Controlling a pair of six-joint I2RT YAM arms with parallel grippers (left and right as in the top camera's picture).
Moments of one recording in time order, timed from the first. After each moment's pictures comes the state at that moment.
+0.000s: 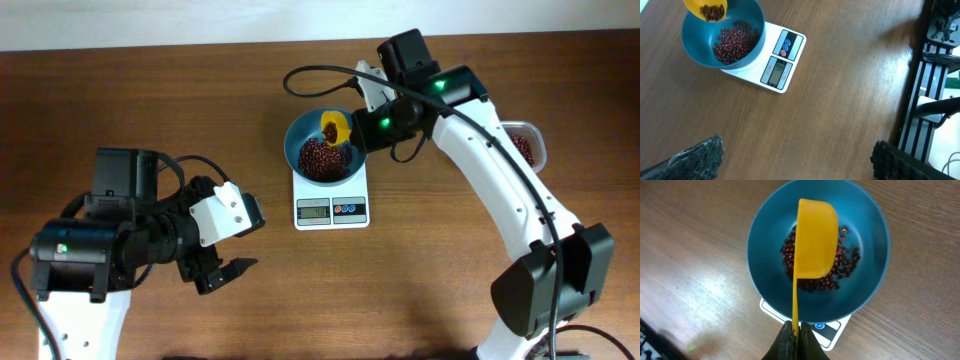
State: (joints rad) left arm -0.08 1.14 1.37 -1.41 0.56 1.04; right arm 0.35 1.86 1.78 -1.07 -0.36 0.06
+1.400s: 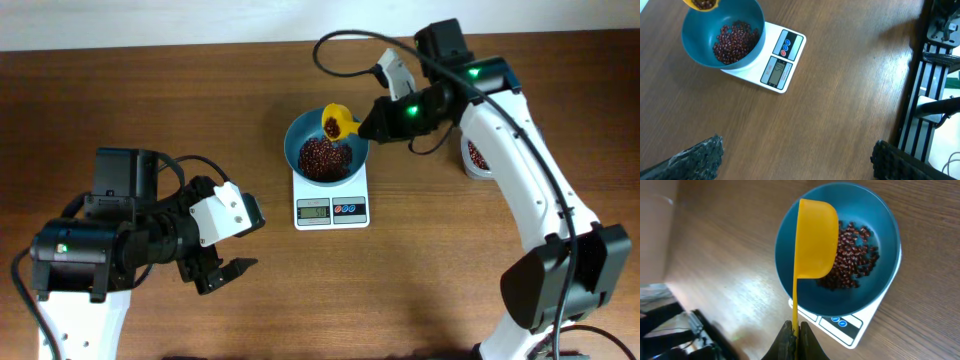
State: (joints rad) left arm -0.08 1.14 1.37 -1.41 0.56 1.04; right arm 0.22 1.86 1.80 -1.10 -0.64 0.05
